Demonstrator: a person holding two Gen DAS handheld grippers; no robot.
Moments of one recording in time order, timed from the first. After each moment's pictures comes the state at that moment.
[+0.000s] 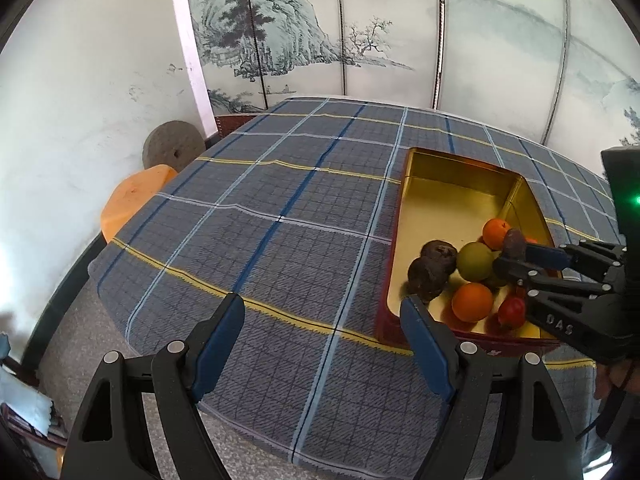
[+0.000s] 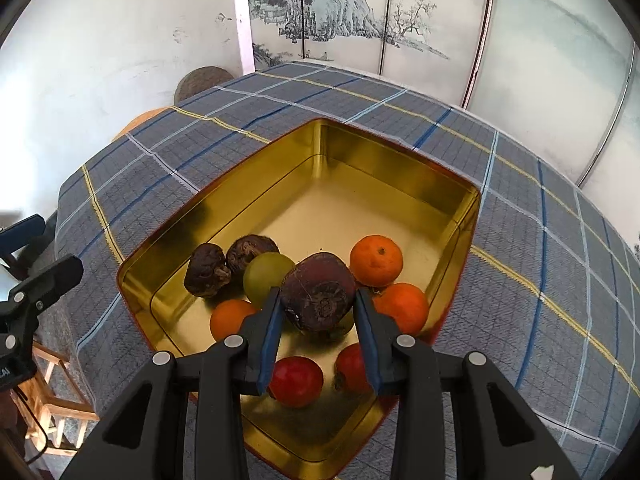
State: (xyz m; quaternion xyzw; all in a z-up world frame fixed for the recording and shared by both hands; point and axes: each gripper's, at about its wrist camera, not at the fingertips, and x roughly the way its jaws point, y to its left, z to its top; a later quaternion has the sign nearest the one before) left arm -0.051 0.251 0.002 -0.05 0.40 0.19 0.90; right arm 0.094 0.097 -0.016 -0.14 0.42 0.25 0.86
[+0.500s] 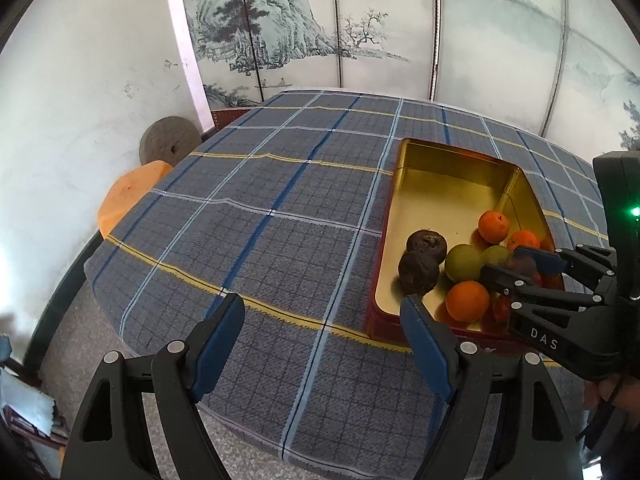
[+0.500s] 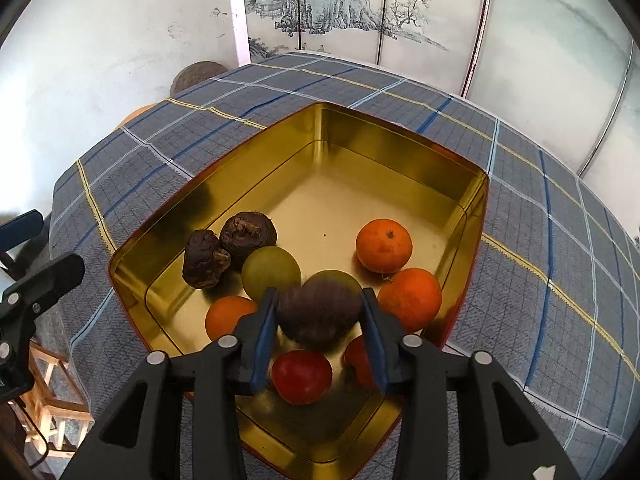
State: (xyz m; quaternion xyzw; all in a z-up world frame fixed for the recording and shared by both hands) left arm -0.046 0.244 -0.001 -0.05 0.41 0.19 0.89; right arm 0.092 0.101 -0.028 -0.14 0.43 0.24 0.86
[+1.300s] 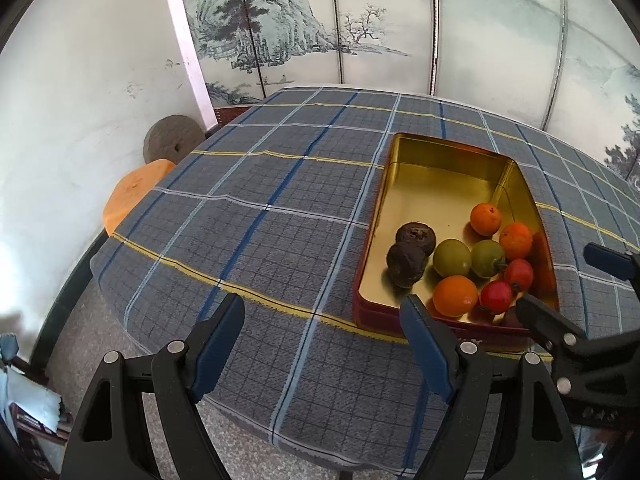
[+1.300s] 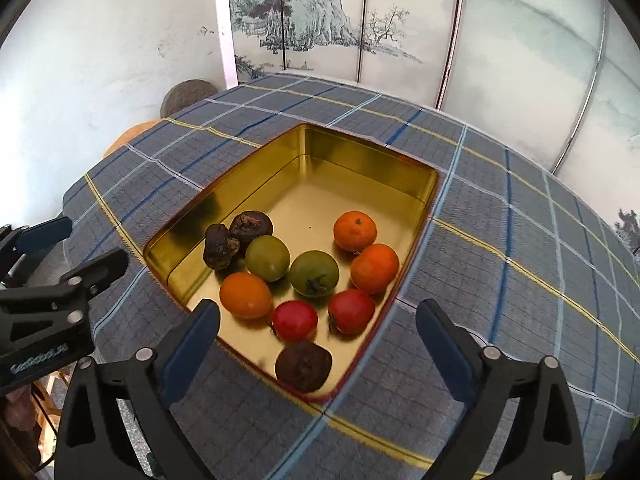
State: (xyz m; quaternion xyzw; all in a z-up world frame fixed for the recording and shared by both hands) left arm -0.051 0.232 0.003 -0.04 0.42 0.19 0.89; right arm 0.046 0.072 0.007 -0.12 0.41 0.21 0.88
